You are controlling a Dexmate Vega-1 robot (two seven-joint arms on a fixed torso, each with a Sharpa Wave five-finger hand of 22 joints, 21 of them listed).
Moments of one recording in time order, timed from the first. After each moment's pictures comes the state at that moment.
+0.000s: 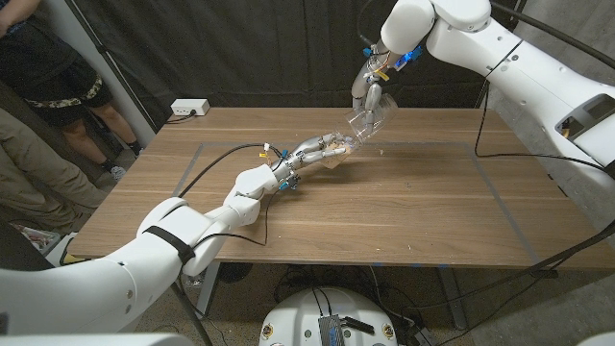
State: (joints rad) left arm 0.38 0.10 0.52 -0.37 -0.29 -0.95 -0.68; left_hand 0.91 0.15 -0.20 0.03 0.26 0.31 -0.10 0.54 0.34 0.43 -0.17 0.50 0.61 0.46 -0.05 0.21 0.38 0.39 -0.05 0.32 0.21; right arm 0.10 -0.66 -0.91 -1.70 -0.65 0.22 1.38; right_hand 0.68 0.05 0.30 -0.16 0.17 0.47 -0.12 0.51 0.41 0.57 -0.14 0.70 0.70 0.75 -0.08 0.25 0.61 0.36 -0.01 0.23 0.21
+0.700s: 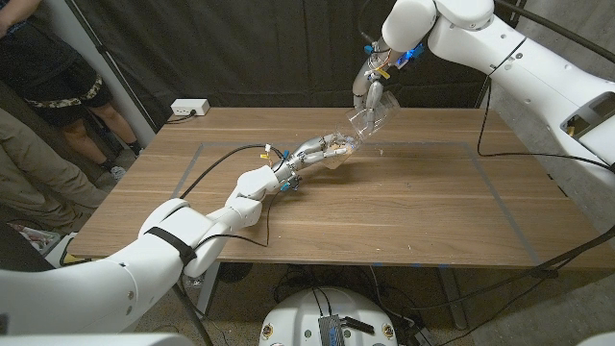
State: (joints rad) left arm 0.39 0.09 0.52 -0.36 -0.29 -0.97 -0.68; left_hand 0.91 0.15 -0.19 0.03 0.25 0.31 -0.11 0.55 0.34 0.43 -0.17 0.50 0.61 0.46 -0.05 0.21 0.38 0.39 -0.05 0.33 0.21; right arm 0.11 -0.68 -0.92 -1.74 -0.65 0.18 1.38; right_hand 0.68 0.04 0.30 -0.16 0.17 0.48 -0.12 0.51 0.40 0.57 -0.14 0.70 0.71 0.75 -0.08 0.25 0.62 0.36 -0.01 0.23 0.21
